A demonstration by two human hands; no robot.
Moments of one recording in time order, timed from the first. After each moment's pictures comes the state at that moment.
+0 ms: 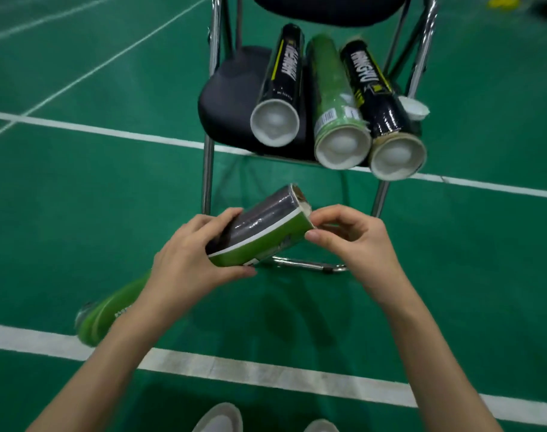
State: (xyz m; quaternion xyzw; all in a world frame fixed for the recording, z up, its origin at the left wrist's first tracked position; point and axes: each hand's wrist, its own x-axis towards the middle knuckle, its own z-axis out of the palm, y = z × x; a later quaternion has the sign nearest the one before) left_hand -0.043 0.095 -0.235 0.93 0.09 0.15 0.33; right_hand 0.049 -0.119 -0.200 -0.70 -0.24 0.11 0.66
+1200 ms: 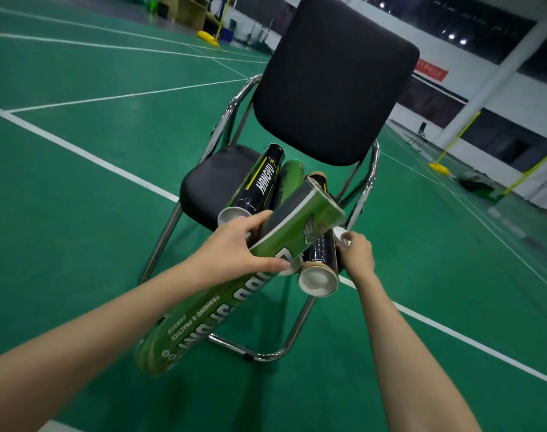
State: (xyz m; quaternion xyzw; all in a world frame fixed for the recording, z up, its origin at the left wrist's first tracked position) left_hand 0.065 0.034 -0.132 0.81 0.01 0.15 0.57; right_hand 0.289 -0.177 -0.141 -0.97 -0.10 -0.11 0.18
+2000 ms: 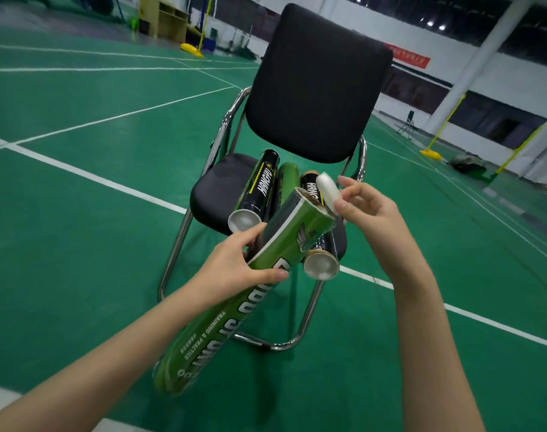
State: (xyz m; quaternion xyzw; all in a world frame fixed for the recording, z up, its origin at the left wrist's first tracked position) left_hand 0.002 0.025 -0.118 0.81 0.01 0.14 0.58; right_hand 0.089 -0.155 -0.005 -0.80 -0.29 0.01 0.53
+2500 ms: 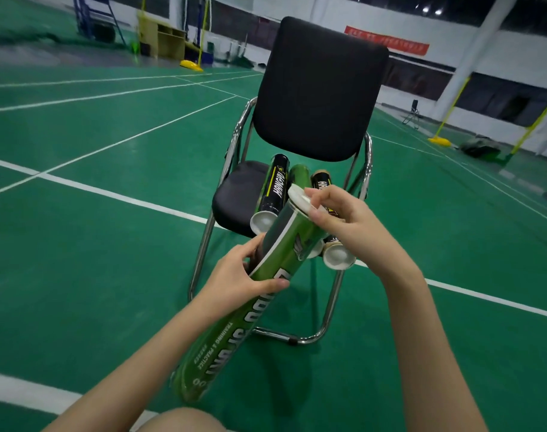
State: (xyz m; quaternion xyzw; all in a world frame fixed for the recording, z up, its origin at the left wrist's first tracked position) left_hand -0.038 0.046 -0.128 0.81 0.01 0.16 0.57; right_hand 0.027 -0.118 -0.006 -0.82 -0.35 0.05 0.45
